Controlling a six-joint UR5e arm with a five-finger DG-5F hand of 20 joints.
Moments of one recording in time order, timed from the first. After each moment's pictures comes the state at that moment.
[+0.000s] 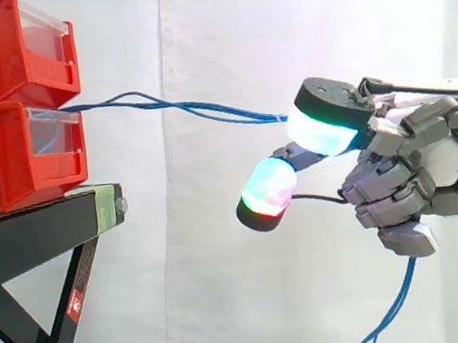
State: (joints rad) arm 0.18 -1.80 -2.04 -2.48 -1.16 -0.29
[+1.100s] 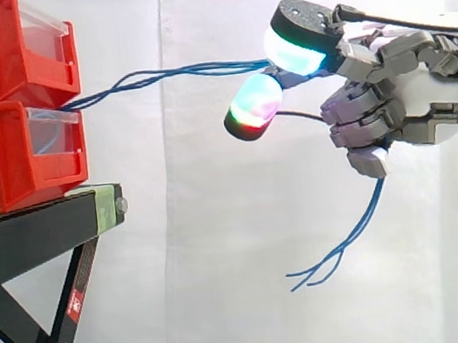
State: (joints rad) arm 0.17 -1.76 -2.02 -2.33 -1.06 -0.50
